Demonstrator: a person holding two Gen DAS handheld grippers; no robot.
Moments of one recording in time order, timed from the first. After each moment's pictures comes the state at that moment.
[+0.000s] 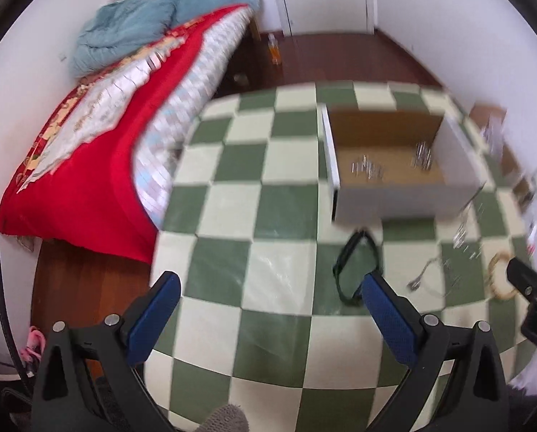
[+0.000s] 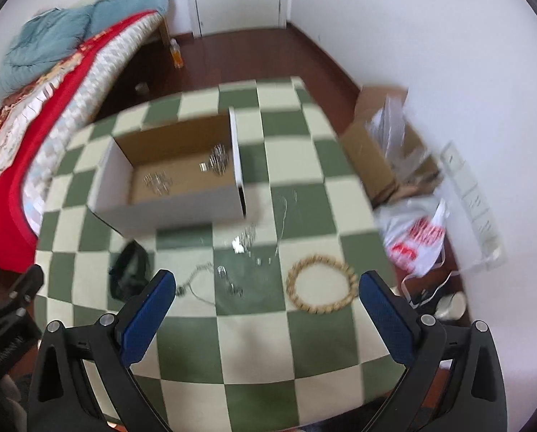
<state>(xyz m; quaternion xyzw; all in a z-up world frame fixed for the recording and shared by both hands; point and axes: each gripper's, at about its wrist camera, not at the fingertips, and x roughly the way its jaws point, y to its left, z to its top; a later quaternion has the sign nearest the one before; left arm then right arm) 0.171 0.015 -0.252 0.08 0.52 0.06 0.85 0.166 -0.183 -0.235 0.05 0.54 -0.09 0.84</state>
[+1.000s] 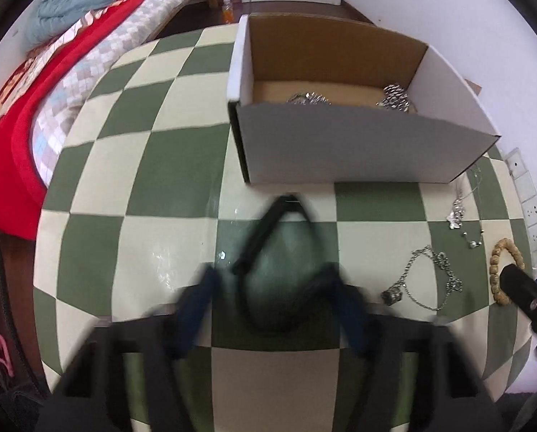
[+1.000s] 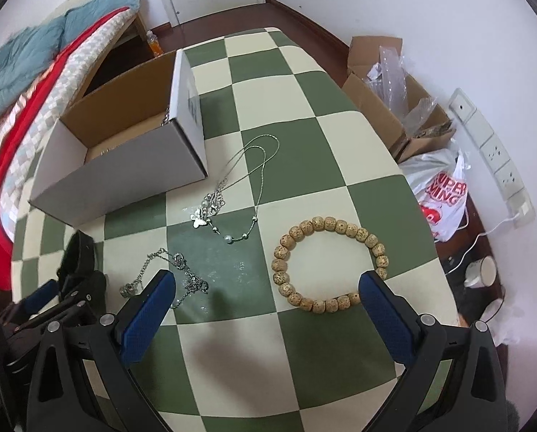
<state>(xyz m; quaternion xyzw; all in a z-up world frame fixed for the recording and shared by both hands) 0.202 -0.019 -0.334 0.02 0.57 -0.03 0.82 0.172 -0.217 -0.317 0.12 0.55 -0.10 0.82</state>
